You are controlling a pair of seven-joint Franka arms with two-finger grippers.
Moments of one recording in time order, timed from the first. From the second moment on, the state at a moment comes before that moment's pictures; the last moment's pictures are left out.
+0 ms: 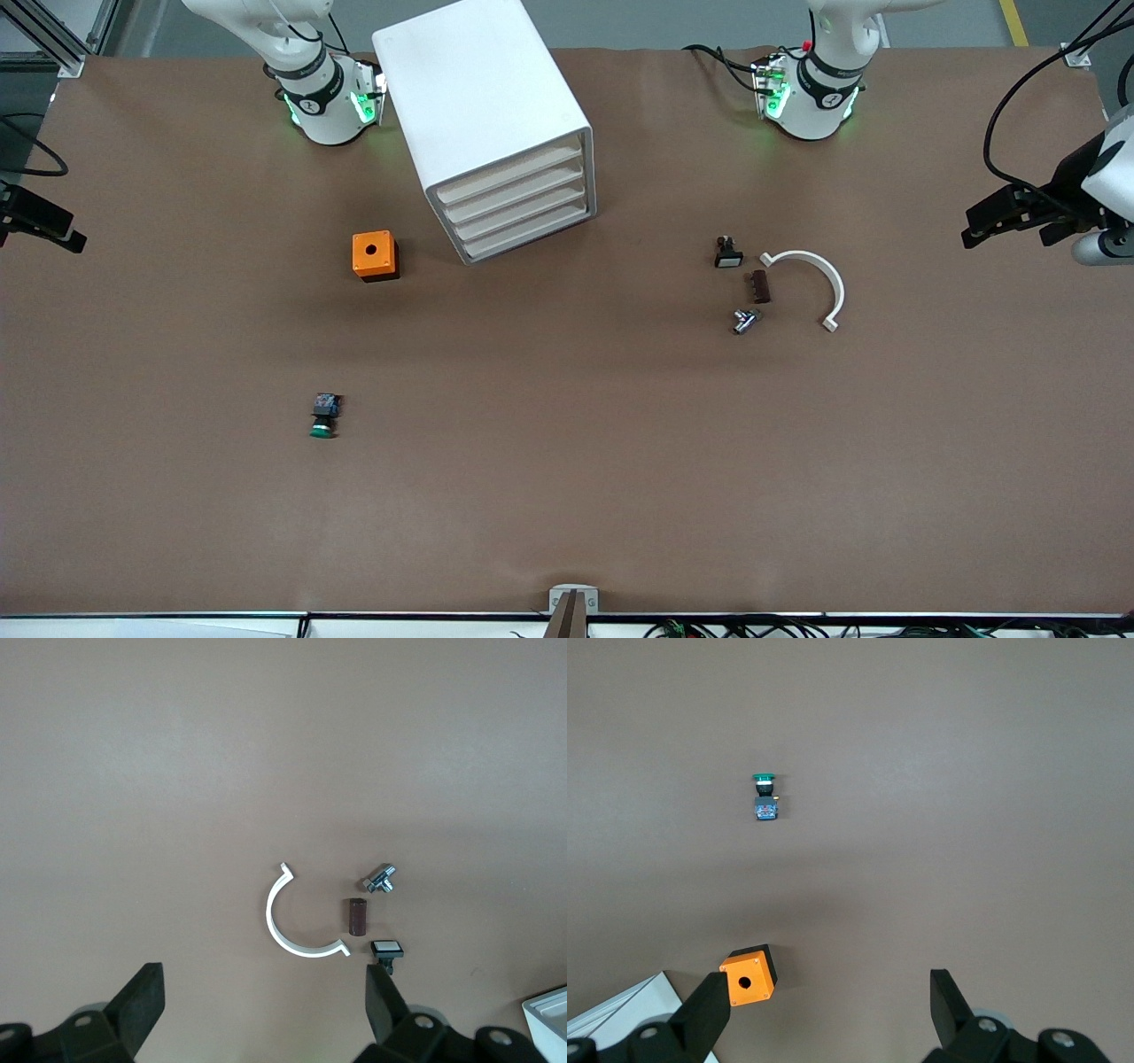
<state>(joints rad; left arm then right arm) 0.08 0.00 -0.11 -1.59 -0.02 1.57 -0.06 -0.05 0.04 -0.07 -1.47 0.02 1.51 -0.03</state>
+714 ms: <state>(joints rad) 0.09 0.03 -0.11 -1.60 -0.02 1.57 -0.06 -0.05 0.04 -0.07 -1.47 0.02 1.51 -0.03</state>
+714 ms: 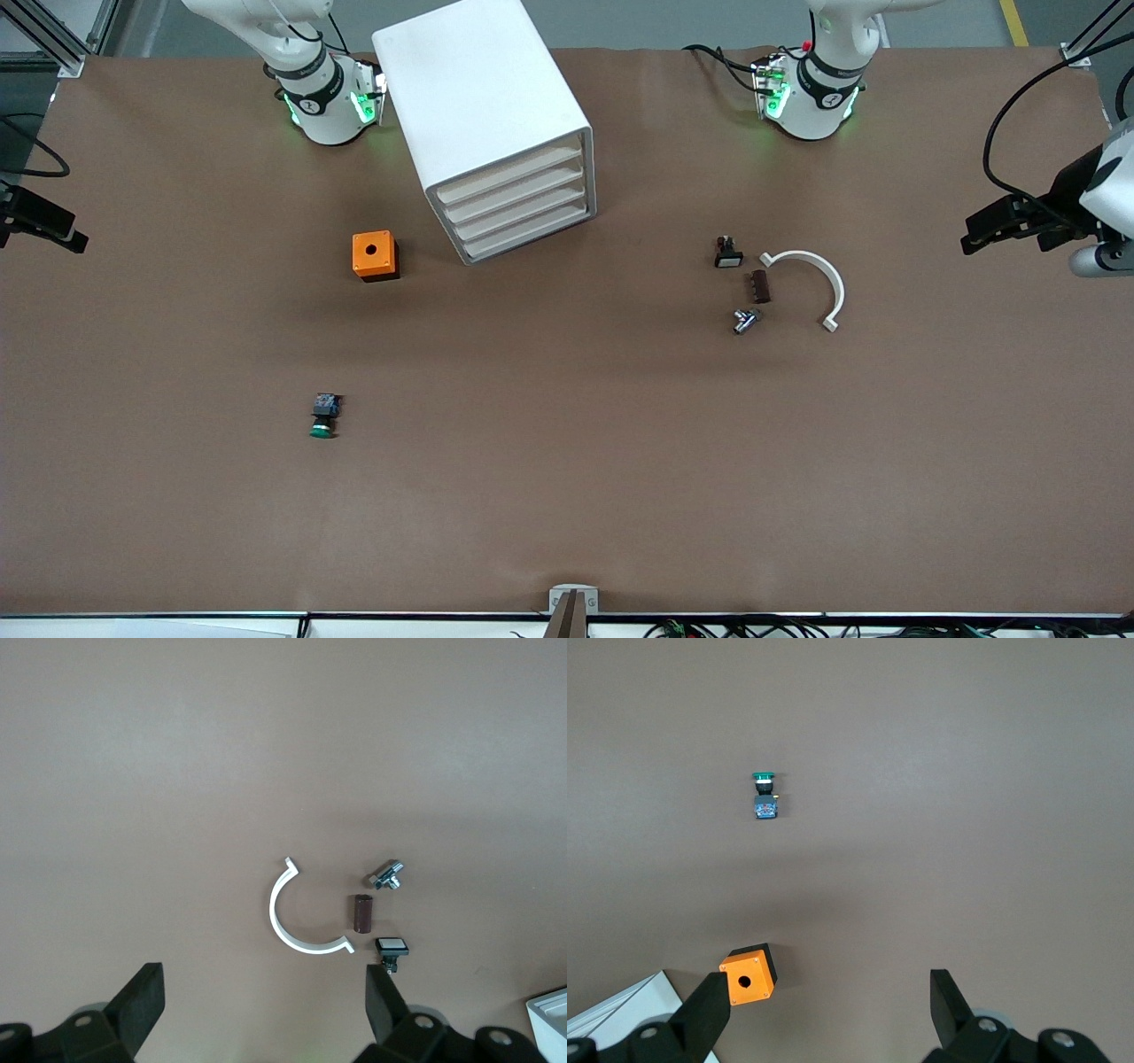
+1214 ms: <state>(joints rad) 0.06 0.21 -0.13 -1.60 -0.02 1.57 -0.12 -0.05 0.04 -0.07 -1.47 0.02 1.51 -0.03</state>
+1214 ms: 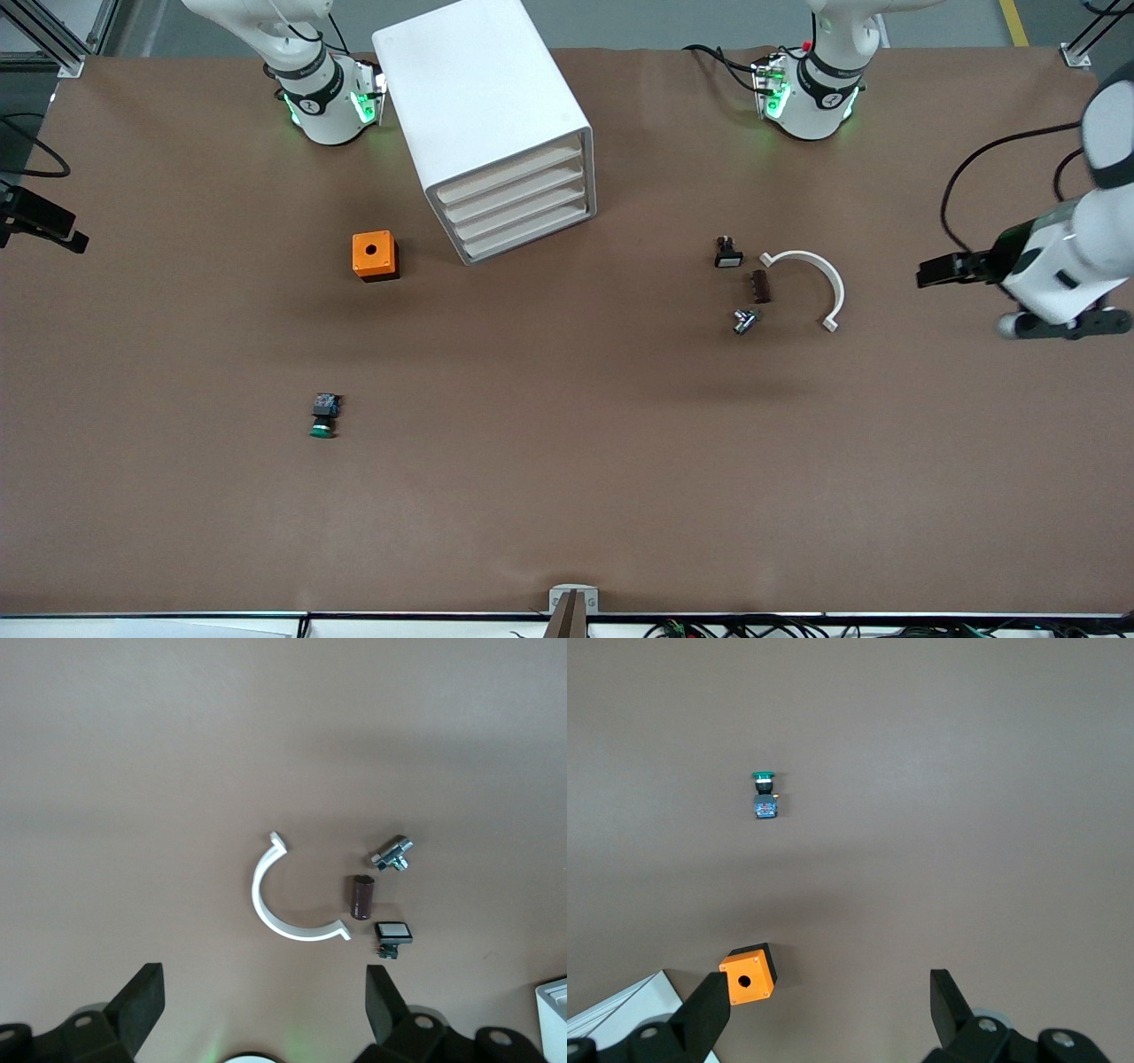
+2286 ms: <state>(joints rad) -0.23 0.49 -0.14 -1.59 -0.06 1.57 -0.63 -0.05 0.09 -0.08 -1.49 0.02 1.49 -0.04</state>
